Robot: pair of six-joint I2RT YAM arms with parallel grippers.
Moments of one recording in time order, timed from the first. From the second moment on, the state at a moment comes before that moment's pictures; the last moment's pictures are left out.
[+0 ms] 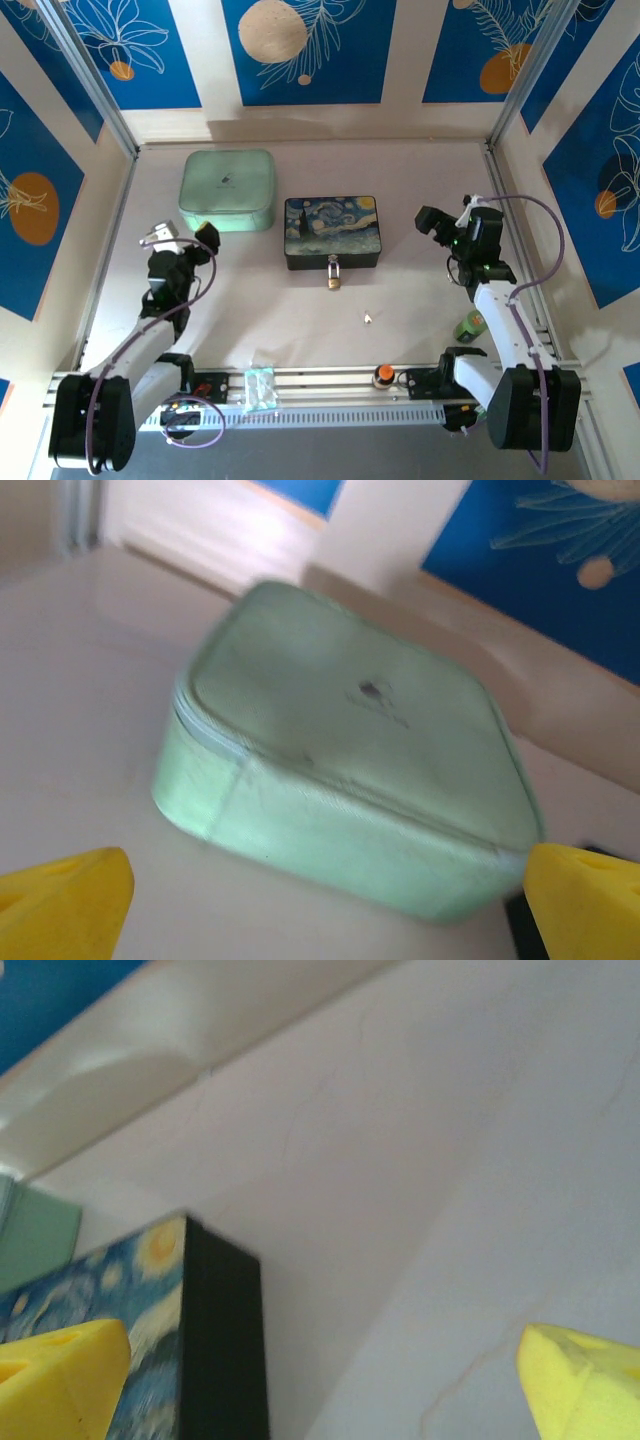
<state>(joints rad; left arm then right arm) -0.07 0.91 0.22 0.49 -0.06 -0.51 -0.06 0.98 0.60 -0.17 -0.24 0.47</state>
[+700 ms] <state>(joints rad) -0.68 0.79 0.30 -0.06 0.11 -0.68 0.71 0.92 0.47 -0.56 -0.08 0.68</state>
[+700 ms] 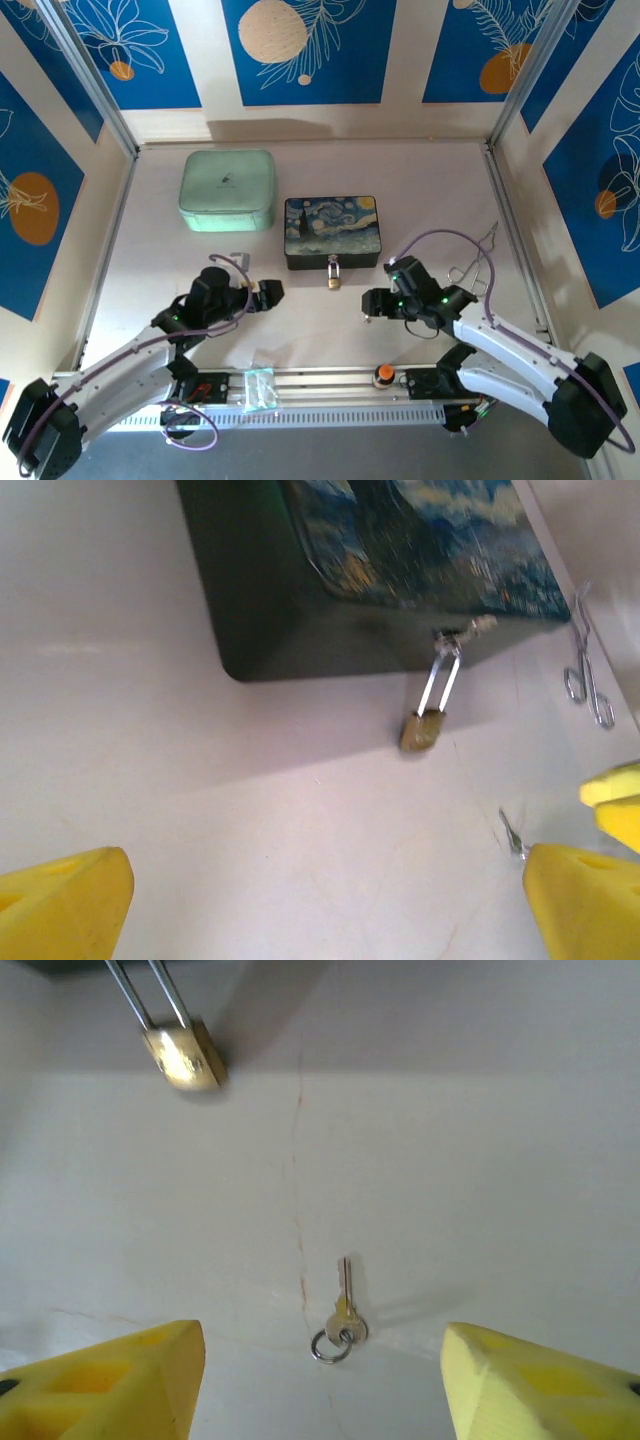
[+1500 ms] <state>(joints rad) -0.90 1.07 0.37 0.07 -0.01 -0.73 0.95 1.32 0.59 -0.65 0.15 0.83</state>
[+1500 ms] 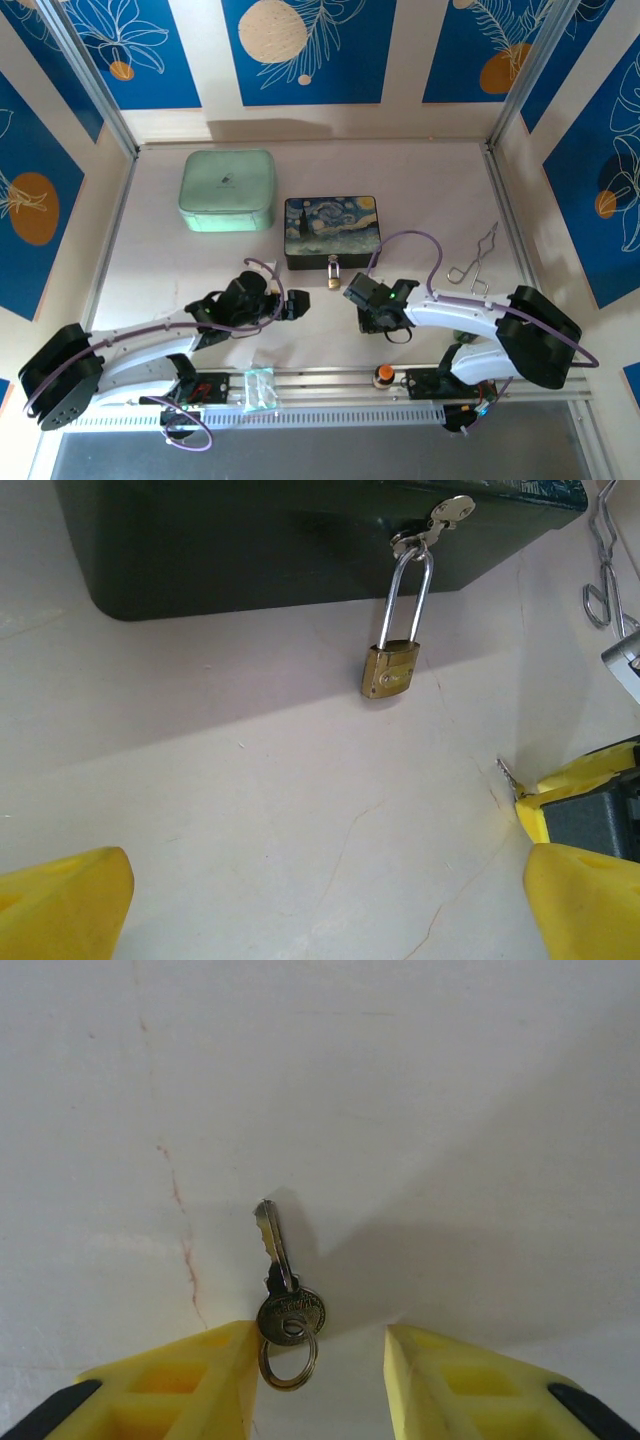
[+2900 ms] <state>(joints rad) -0.94 1.35 0.49 0.26 0.06 -0.73 0.83 1.16 0.47 -0.43 -0.07 0.61</state>
